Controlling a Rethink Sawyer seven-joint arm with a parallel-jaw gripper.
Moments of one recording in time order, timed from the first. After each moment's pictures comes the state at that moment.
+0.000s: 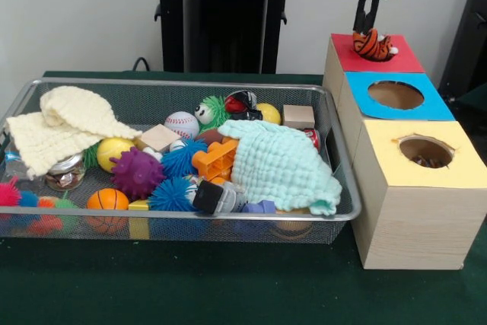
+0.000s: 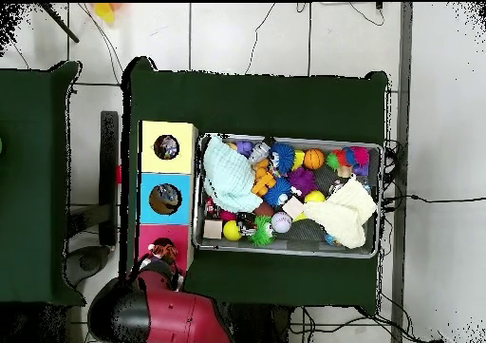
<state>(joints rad) 0.24 -0.88 -0.17 2.21 0.29 0.21 2.04</state>
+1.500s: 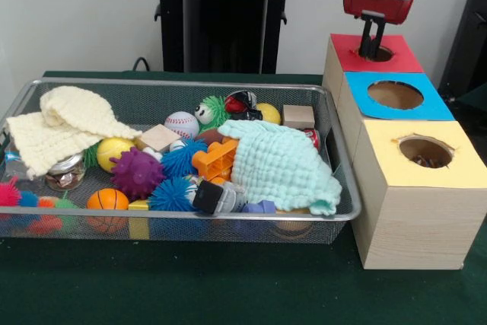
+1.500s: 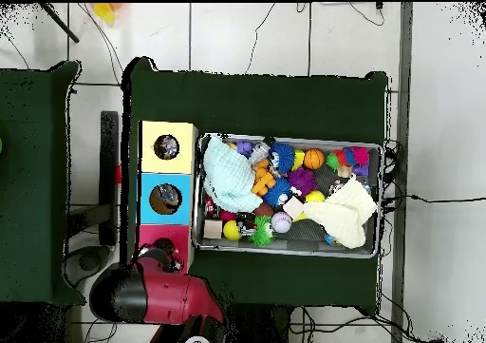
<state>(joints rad) 0.24 -0.76 -0.14 2.13 0.29 0.18 2.04</state>
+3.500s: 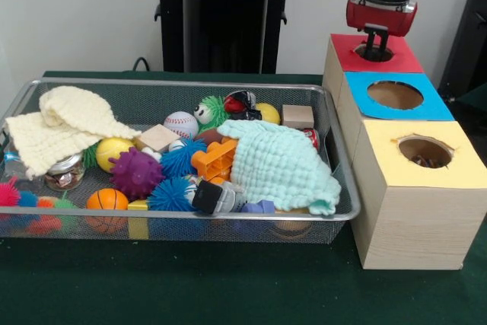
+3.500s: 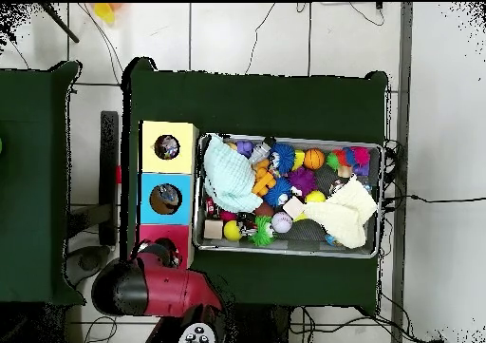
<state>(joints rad) 0.22 -0.73 -0.10 2.12 0.29 0.14 2.04</state>
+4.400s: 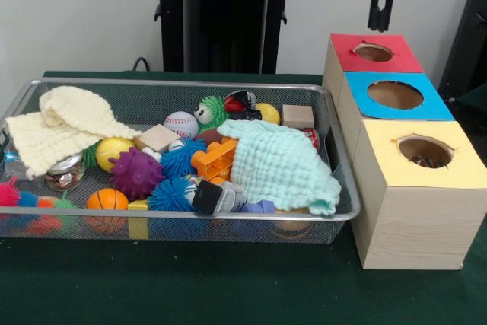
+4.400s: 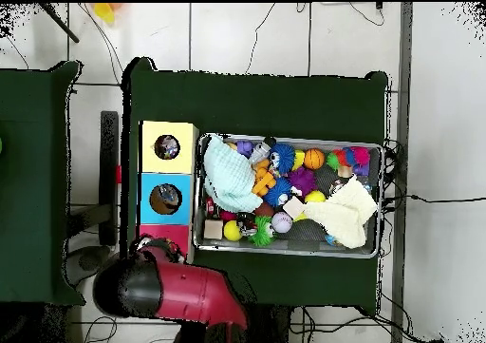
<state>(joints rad) 0.10 -0.92 -0.07 2.12 0.28 0.36 2.04</state>
